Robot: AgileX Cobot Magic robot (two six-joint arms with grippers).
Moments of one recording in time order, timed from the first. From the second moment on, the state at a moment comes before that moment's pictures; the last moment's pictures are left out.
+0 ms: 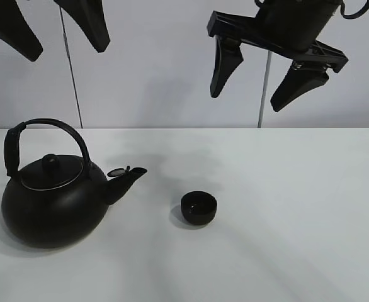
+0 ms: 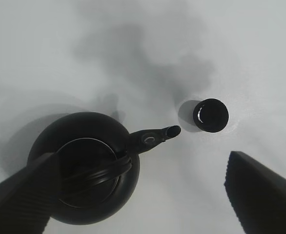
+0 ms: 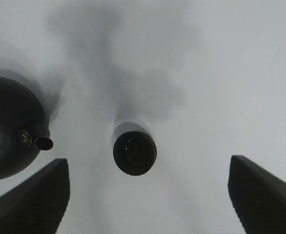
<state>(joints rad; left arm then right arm) -0.43 1.62 -1.46 -0.16 1.00 -0.04 0.36 1.74 -1.41 0.19 0.87 0.13</state>
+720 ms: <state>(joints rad) -0.43 1.62 -1.46 -0.16 1.00 -0.04 0.36 1.74 -1.41 0.20 0.79 0.13</state>
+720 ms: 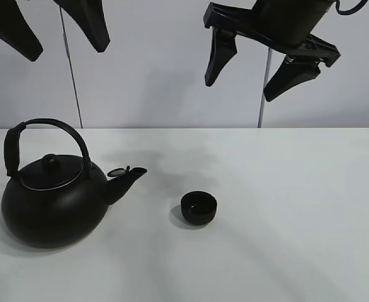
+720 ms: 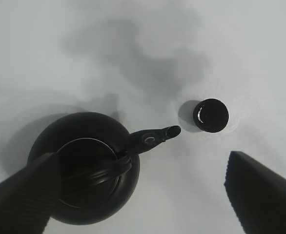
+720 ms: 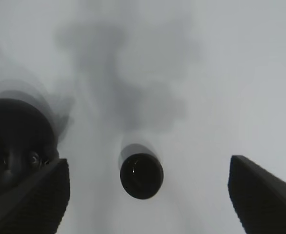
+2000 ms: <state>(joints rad) -0.43 1.62 -1.46 -0.16 1.00 -0.04 0.36 1.74 -1.41 0.20 0.50 0.13</state>
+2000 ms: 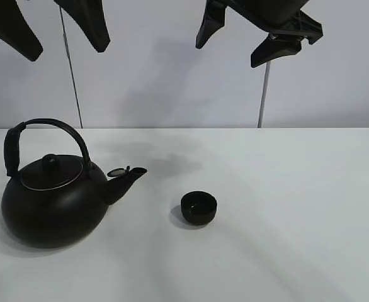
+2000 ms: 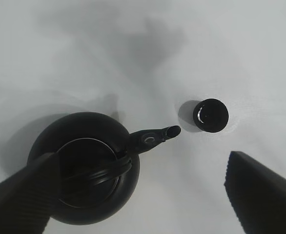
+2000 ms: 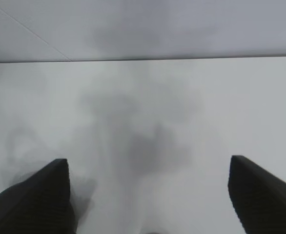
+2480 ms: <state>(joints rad) -0.43 1.62 -1.46 -0.16 0.99 -0.04 0.36 1.74 -1.41 0.27 0.69 0.15</state>
